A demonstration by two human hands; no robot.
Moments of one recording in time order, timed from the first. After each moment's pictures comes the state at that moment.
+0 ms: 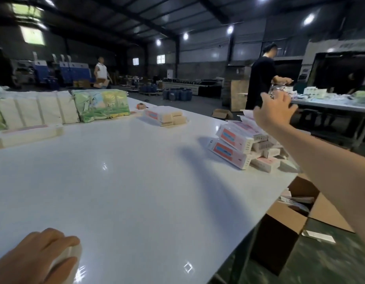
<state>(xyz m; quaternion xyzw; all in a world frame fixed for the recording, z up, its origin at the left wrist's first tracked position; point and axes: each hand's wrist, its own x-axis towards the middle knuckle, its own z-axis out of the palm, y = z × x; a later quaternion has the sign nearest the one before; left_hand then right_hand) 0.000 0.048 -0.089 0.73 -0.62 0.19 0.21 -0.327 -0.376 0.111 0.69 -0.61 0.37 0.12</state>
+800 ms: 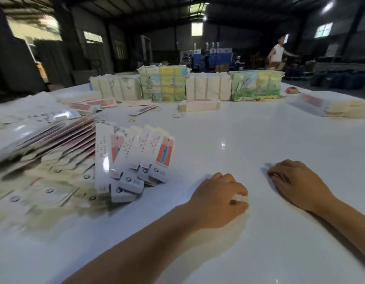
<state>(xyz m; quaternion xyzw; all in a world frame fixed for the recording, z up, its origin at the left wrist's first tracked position) -0.041 0.056 -0.044 0.82 -0.52 0.00 0.24 -0.120 -0.166 -0.052 0.96 -0.12 0.23 -0.10</state>
